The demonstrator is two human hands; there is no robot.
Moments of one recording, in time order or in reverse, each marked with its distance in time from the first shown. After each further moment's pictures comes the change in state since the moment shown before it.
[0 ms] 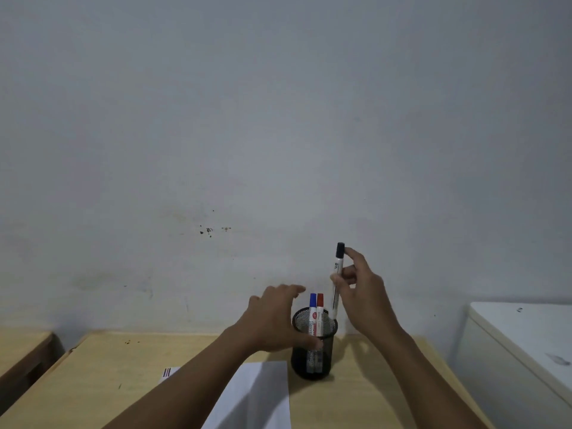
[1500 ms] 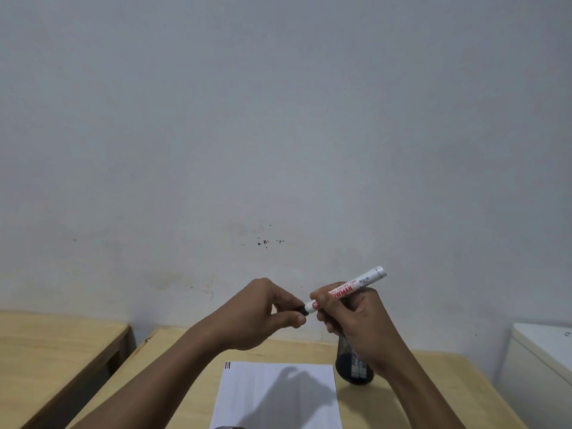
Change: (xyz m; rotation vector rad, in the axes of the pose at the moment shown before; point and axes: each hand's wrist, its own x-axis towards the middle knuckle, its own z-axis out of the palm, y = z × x) left_hand -0.127 -0.032 -0.115 -0.296 0.130 0.199; right_hand -0.078 -0.120 0.026 0.651 -0.333 -0.012
